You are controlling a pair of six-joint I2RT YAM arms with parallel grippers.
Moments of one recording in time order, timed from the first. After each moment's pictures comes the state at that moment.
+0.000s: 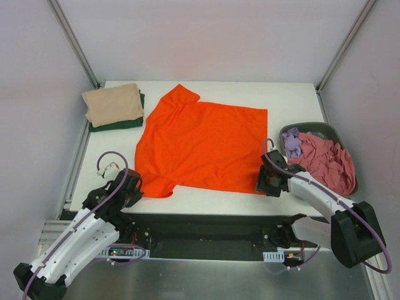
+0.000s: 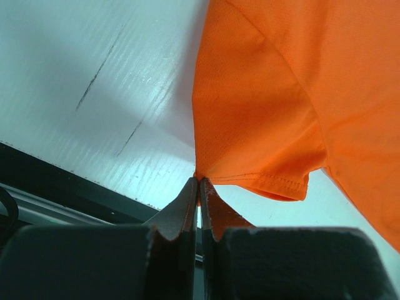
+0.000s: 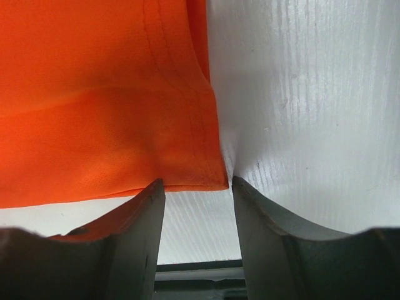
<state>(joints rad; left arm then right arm) -0.55 0.49 0.47 -1.04 -0.35 -1.18 0.44 1.14 0.55 -0.66 0.11 0.67</state>
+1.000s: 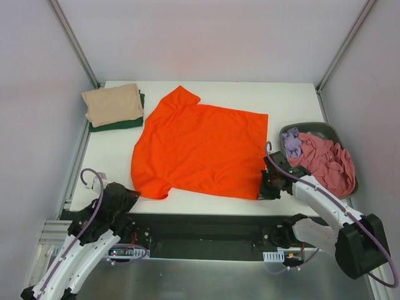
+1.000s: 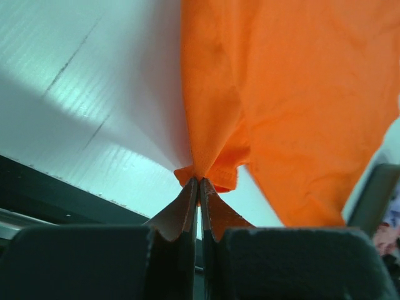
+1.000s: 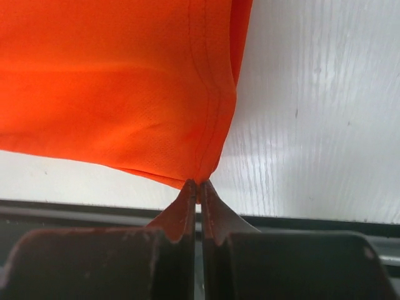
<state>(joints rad) -0.55 0.10 0.42 -1.13 -0.34 -1.30 0.45 1.06 0.56 -0.77 -0.05 0.62</state>
